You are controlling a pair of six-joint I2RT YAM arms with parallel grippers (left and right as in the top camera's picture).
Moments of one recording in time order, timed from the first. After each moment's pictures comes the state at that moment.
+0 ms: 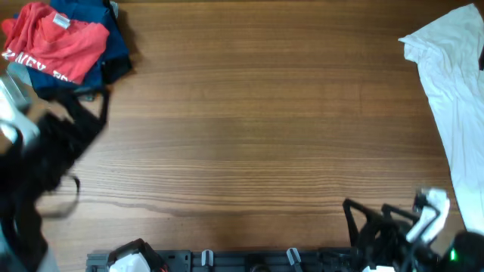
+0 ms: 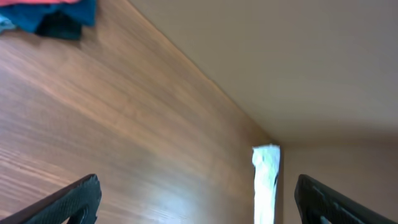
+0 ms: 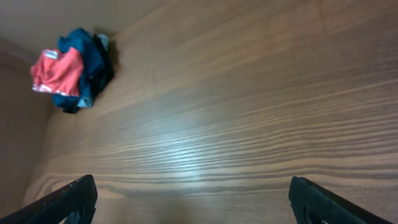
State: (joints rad) left arm 0.43 0.98 1.64 -1.32 0.63 -0.52; right arm -0.10 0.33 1.12 -1.43 -0.41 0.37
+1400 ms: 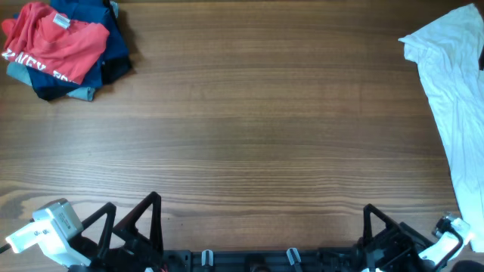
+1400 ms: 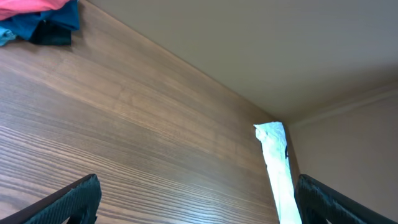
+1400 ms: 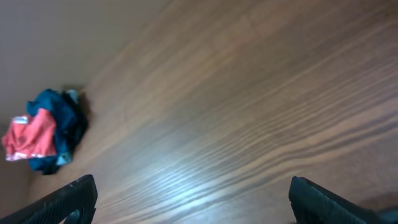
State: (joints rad) left arm 0.43 0.59 1.64 -1.55 0.64 -0.40; right arm -0.09 0.24 1.10 -1.48 -0.18 0.60
